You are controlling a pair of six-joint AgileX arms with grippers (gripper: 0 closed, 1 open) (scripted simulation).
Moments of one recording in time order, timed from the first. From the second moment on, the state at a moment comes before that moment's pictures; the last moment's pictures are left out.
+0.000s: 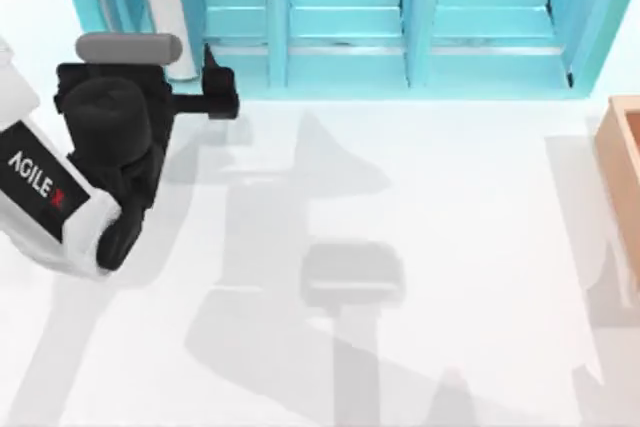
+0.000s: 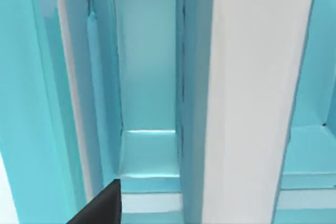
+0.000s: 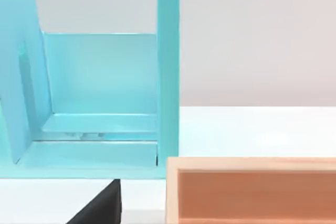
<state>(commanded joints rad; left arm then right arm) -0.31 2.16 0.81 1.24 -0.24 -0.01 0.00 0.00 0.00 0.00 0.00 0.00</state>
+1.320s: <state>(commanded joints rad) -0.26 2.35 1.20 1.06 -0.19 0.00 0.00 0.00 0.00 0.00 0.00 0.00</state>
